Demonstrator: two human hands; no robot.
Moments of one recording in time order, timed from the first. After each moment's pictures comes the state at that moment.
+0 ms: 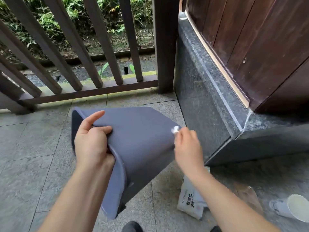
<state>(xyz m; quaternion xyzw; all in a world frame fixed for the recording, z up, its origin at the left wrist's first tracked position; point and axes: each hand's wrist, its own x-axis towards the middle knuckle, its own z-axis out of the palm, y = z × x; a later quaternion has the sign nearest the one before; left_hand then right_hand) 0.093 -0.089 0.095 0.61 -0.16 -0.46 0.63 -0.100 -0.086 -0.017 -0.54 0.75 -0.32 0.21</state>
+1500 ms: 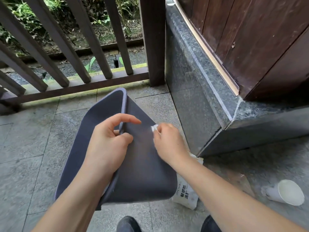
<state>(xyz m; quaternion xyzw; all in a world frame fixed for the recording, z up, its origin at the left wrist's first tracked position) 0.062 -0.070 0.090 0.64 -0.53 -0.44 0.34 -0.093 -0.097 -0.010 -0.62 0.71 -0.22 0.25</state>
